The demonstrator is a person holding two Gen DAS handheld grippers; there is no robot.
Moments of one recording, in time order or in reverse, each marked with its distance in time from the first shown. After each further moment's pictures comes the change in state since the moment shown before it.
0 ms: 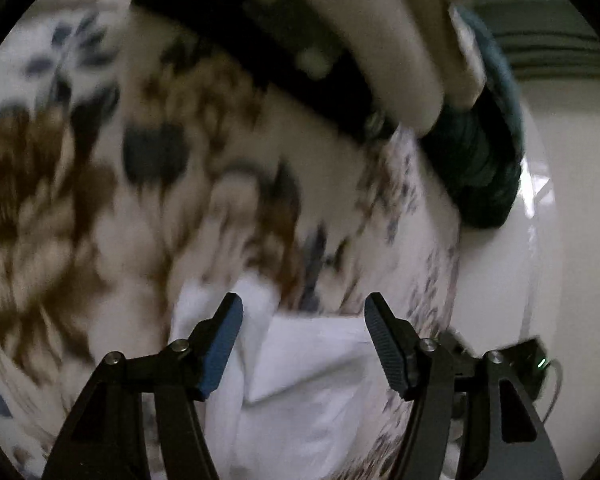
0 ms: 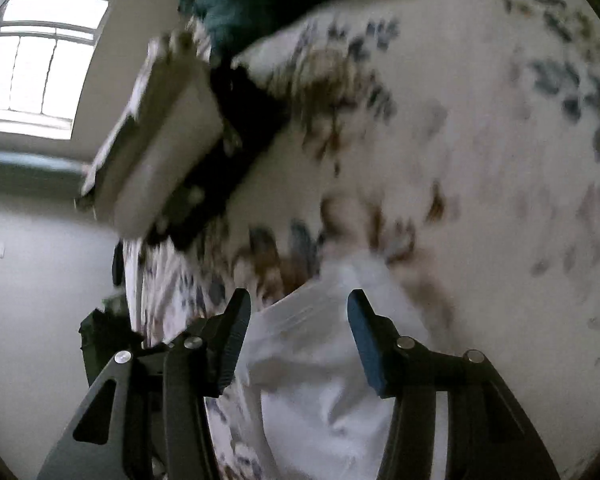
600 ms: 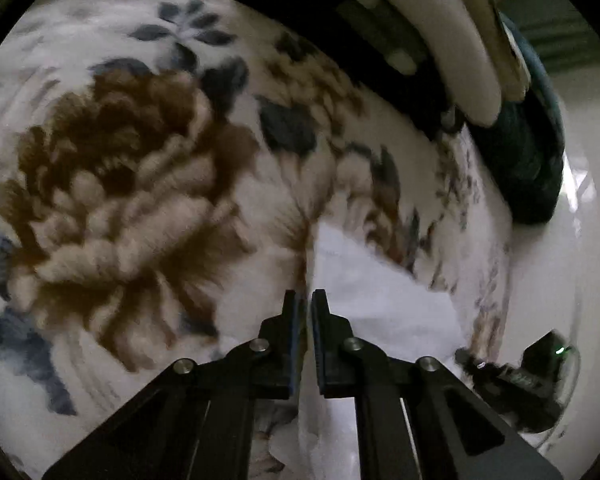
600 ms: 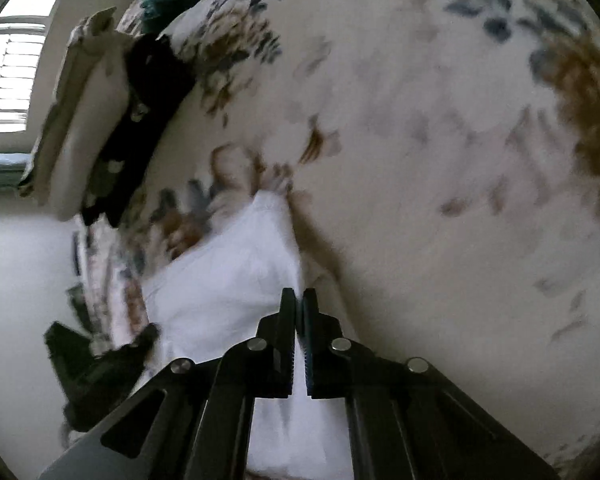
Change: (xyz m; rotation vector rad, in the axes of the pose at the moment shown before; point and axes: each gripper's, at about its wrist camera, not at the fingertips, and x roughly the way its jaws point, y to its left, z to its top) left arm -0.019 0.060 -0.031 0.000 -0.031 0.173; right arm 0.023 -0.064 -0.026 0.039 0.153 -0.176
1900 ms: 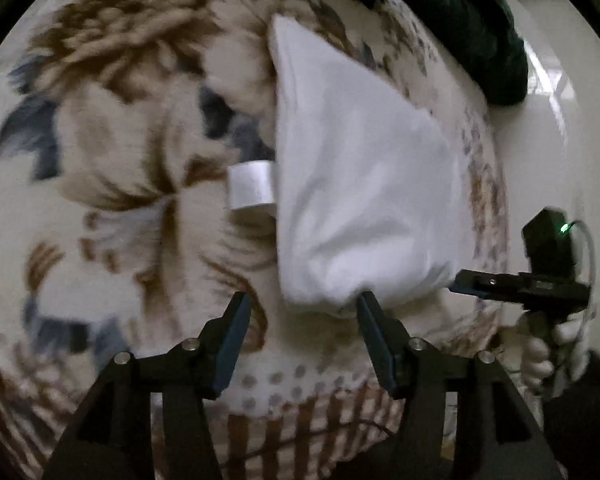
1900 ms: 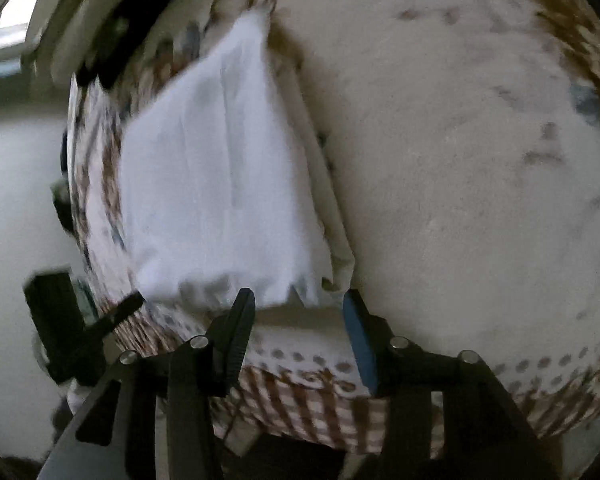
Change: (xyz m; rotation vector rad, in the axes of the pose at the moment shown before) left arm -0.008 0.001 -0.146 0.283 0.201 0.043; right arm -0.004 -0.033 -0.103 -0.197 0.357 -0.039
